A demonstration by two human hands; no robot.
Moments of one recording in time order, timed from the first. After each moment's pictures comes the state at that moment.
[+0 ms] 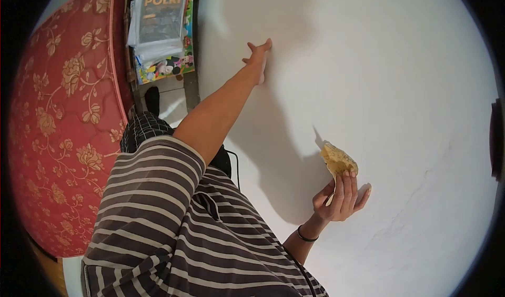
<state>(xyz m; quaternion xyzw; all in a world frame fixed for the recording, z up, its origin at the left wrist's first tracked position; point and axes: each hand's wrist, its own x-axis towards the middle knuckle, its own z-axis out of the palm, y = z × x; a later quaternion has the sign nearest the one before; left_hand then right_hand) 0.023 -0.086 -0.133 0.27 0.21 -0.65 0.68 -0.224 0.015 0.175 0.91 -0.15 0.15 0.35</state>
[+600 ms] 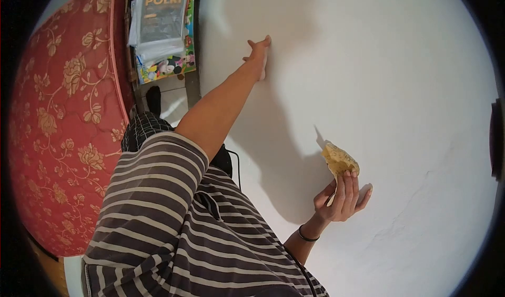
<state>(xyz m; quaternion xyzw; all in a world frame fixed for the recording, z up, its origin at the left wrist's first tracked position) 0.023 -0.104 -0.161 0.26 0.21 -0.66 0.67 -0.227 0.017 0.175 0.91 -0.16 0.14 0.34</state>
